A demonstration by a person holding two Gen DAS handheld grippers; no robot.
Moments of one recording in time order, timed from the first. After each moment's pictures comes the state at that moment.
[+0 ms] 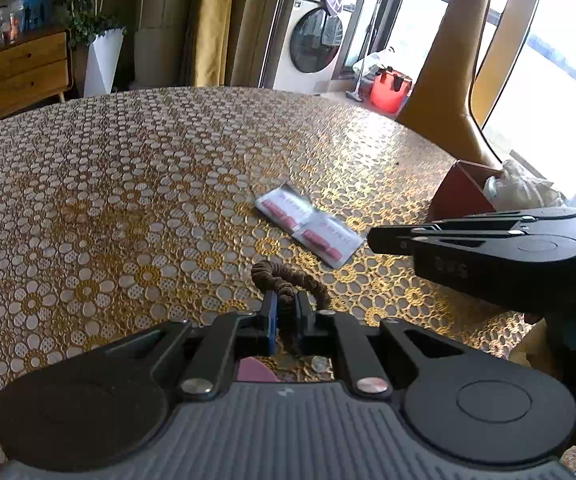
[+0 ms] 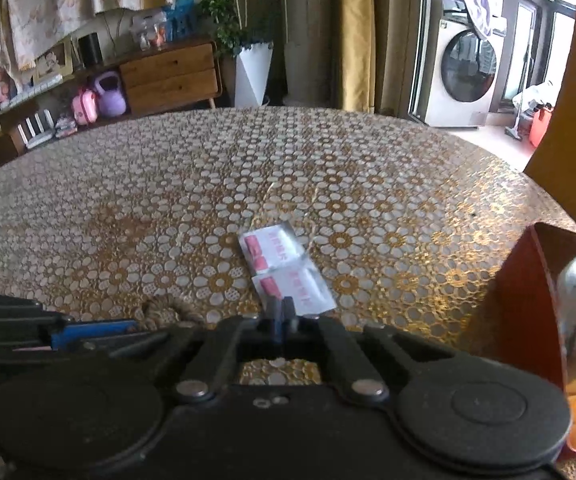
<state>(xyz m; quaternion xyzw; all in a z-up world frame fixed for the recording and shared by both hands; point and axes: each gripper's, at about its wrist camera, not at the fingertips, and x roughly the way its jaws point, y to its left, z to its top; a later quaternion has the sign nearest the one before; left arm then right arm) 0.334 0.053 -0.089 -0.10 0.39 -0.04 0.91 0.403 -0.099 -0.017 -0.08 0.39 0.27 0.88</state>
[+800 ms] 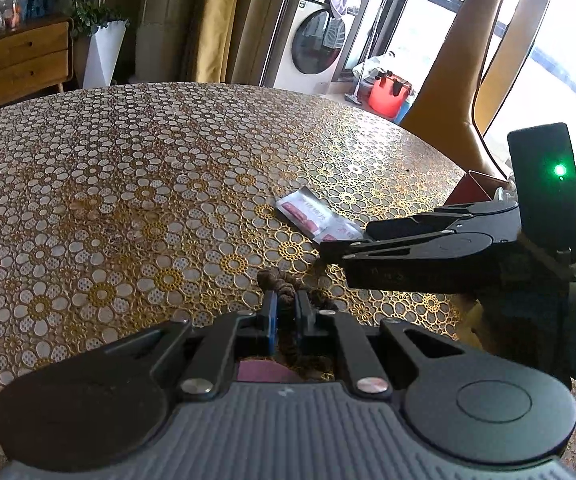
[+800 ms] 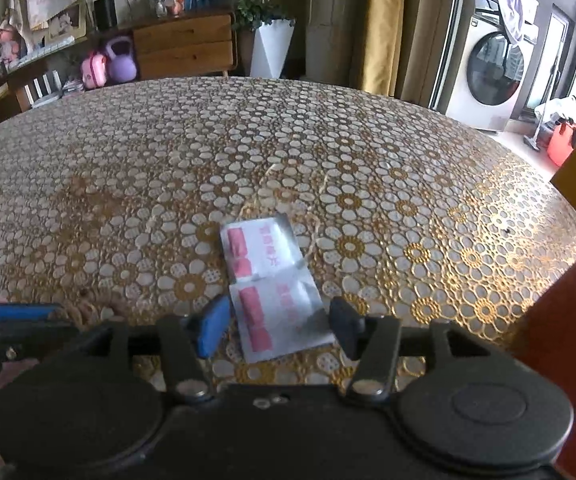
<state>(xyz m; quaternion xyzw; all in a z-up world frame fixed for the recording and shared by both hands) 0.339 0.079 -0.098 -0.13 0.39 -0.04 0.91 0.445 -0.070 -0.056 -0.14 0.41 0.29 0.86</state>
